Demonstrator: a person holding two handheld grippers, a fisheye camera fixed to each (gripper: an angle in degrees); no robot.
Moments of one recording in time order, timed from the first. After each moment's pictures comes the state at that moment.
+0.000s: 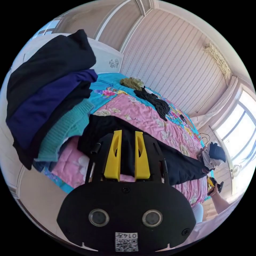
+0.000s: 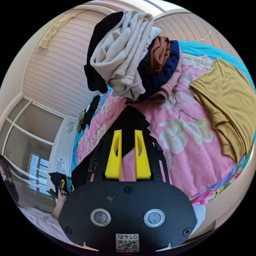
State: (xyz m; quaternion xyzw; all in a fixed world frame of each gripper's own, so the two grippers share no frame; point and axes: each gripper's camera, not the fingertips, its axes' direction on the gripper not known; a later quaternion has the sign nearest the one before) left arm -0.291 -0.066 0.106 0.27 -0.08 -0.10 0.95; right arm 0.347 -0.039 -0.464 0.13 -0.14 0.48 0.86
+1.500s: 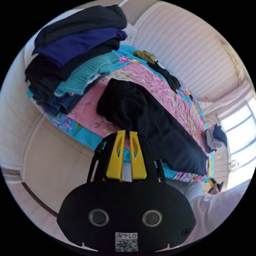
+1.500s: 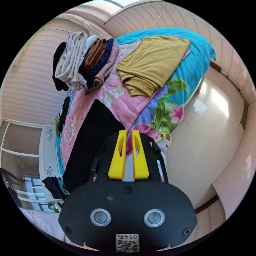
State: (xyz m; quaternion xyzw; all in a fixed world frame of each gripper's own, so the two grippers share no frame) left arm -0.192 -0.030 0.134 0.12 -0.14 -0.02 0.98; right arm 0.254 0.001 -0.379 0.02 0.01 0.52 0.85
